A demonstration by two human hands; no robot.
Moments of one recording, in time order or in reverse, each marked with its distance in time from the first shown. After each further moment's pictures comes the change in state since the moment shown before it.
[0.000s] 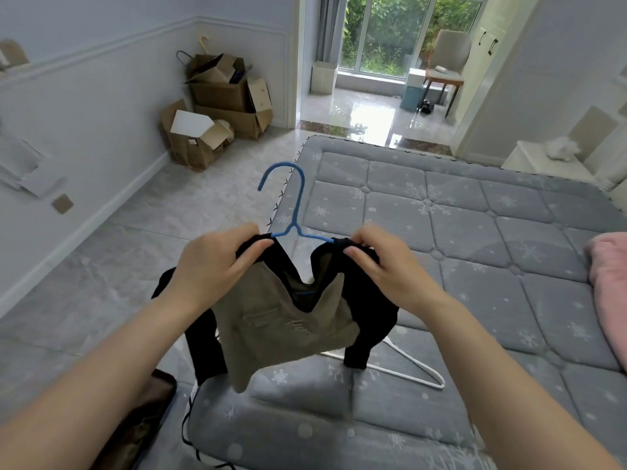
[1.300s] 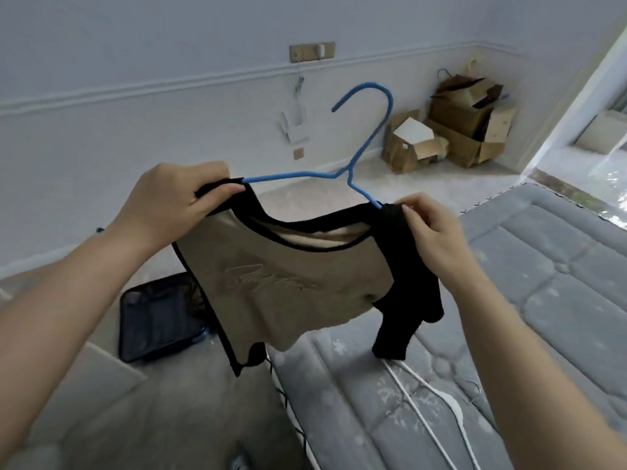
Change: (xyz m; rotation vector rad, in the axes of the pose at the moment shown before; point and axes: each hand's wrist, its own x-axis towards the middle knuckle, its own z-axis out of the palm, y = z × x) left_hand -0.158 0.132 -0.147 0.539 0.227 -0.539; right_hand 0.045 -0.030 0.016 0.521 -0.254 -0.305
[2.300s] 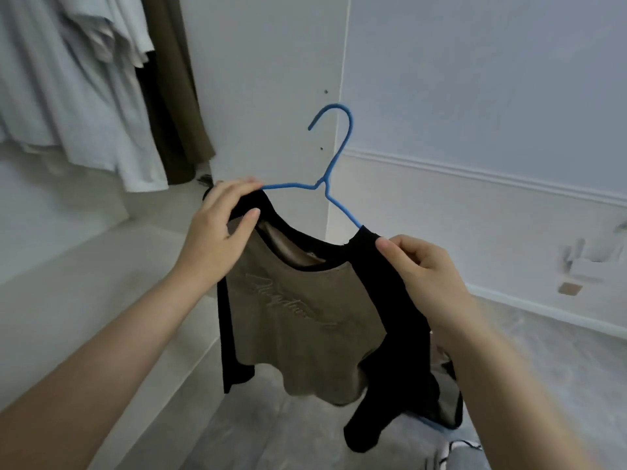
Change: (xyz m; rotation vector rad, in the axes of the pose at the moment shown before) left_hand -0.338 -0.095 -0.265 0.300 0.603 -0.738; right_hand -0.094 -0.345 0.309 0.497 -0.851 -0.238
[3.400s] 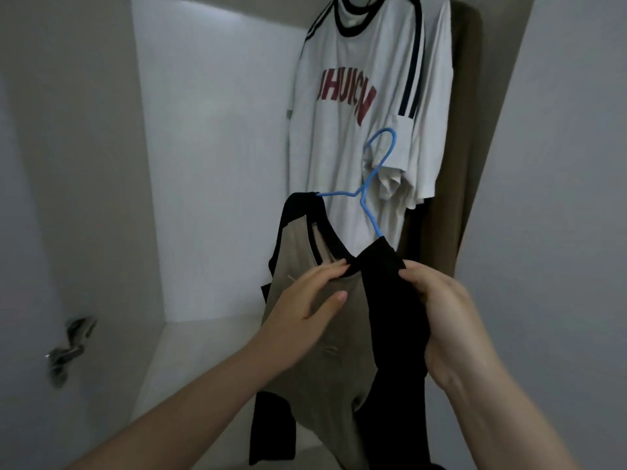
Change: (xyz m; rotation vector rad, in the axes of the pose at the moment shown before) left_hand 0.074 -0.117 -0.110 0.235 0.311 -0.432; right_hand 0.252 -0.137 0.276 0.661 -0.825 -0.017
